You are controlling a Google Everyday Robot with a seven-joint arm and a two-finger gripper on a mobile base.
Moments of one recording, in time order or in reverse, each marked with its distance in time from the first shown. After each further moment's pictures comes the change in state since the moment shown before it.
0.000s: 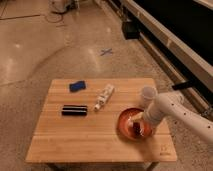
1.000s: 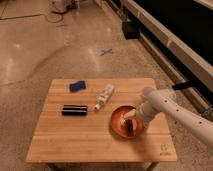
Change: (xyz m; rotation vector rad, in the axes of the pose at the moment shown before) arm -0.008 -0.044 0.012 0.063 -0.029 -0.097
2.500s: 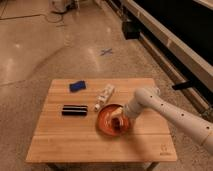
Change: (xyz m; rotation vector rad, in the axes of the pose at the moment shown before) arm -0.007 -0.074 0.033 0.059 -0.080 -0.130
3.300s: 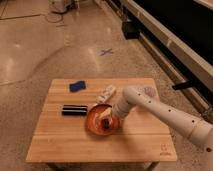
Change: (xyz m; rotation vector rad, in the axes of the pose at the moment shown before) arm -0.016 -0.055 0.026 0.031 -0.072 -0.107
